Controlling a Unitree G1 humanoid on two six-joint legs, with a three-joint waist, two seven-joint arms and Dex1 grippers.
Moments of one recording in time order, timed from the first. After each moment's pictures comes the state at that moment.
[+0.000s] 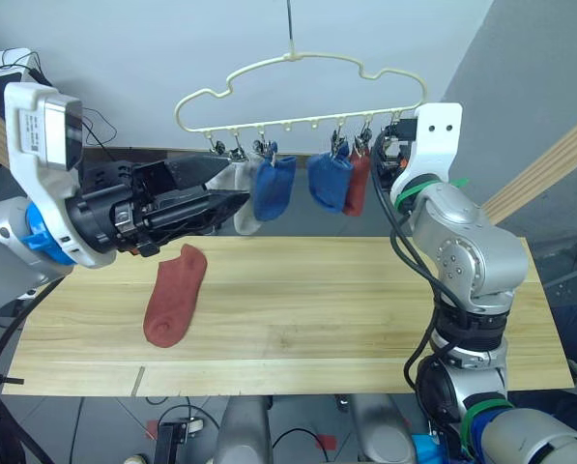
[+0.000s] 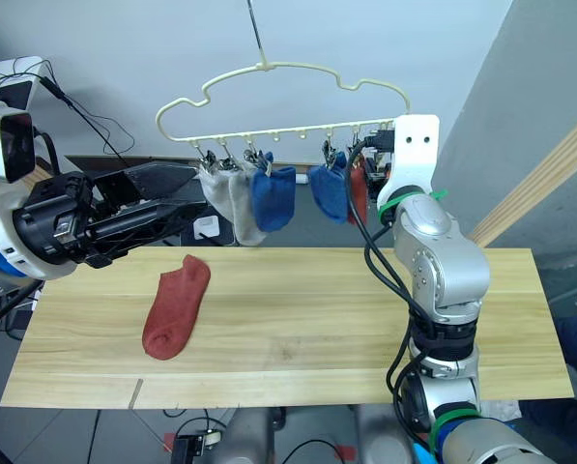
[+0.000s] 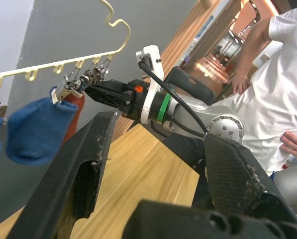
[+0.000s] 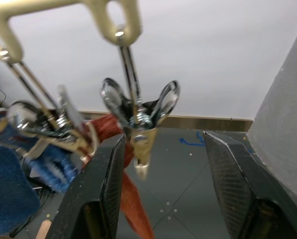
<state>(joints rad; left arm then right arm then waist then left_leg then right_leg) -0.39 1.02 0.47 -0.51 -1.45 0.86 -0.59 -0.79 -0.04 -0.11 -0.38 0.14 1.11 -0.09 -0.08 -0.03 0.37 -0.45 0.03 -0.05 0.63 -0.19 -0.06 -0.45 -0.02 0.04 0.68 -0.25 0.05</state>
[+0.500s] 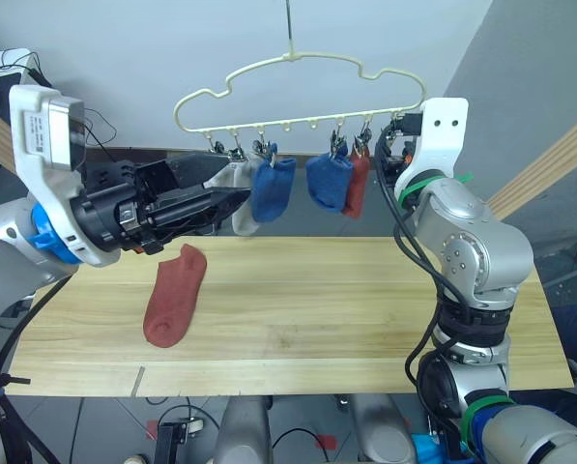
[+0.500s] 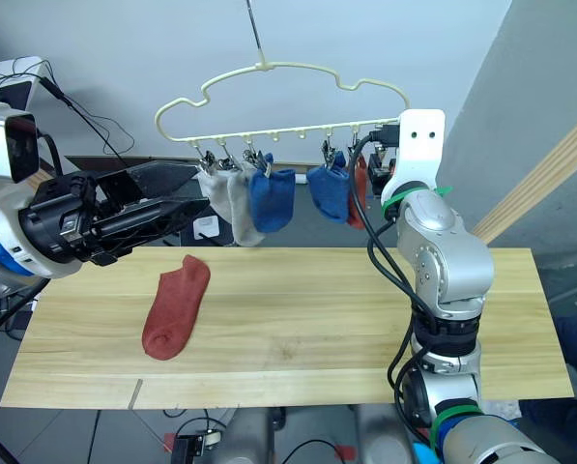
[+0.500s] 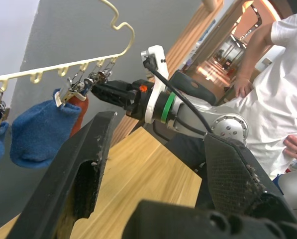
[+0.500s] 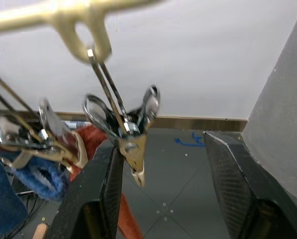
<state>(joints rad) -0.40 0.99 0.46 -0.51 -1.43 0.86 -0.58 -0.82 -0.05 -0.13 -0.36 0.14 1.11 -0.10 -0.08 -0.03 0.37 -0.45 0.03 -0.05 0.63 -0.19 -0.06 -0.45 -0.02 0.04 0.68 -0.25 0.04</state>
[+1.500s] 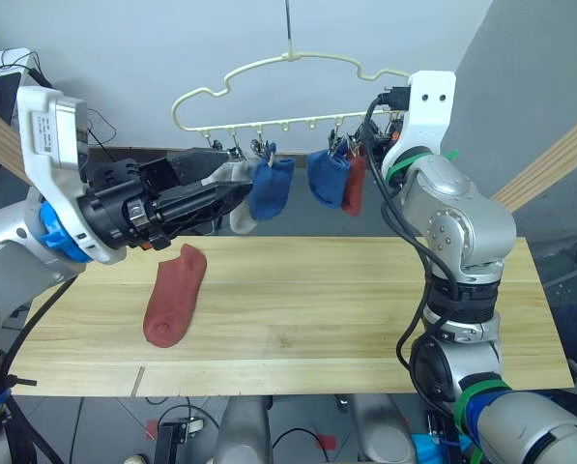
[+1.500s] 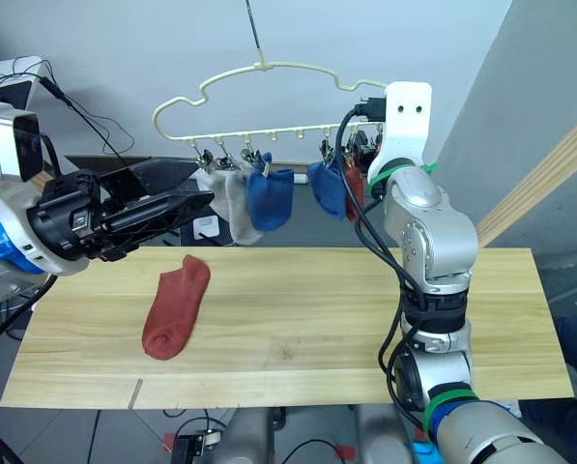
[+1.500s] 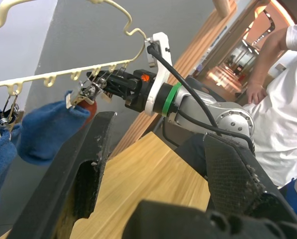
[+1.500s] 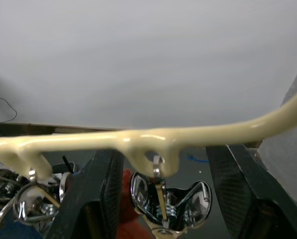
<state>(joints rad) -0.40 0.98 0.45 -0.53 -1.42 0.84 -0.51 -0.93 -0.03 -0.13 -0.22 0.14 1.01 -0.09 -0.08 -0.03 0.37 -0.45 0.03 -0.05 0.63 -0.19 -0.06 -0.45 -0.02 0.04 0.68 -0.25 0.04</state>
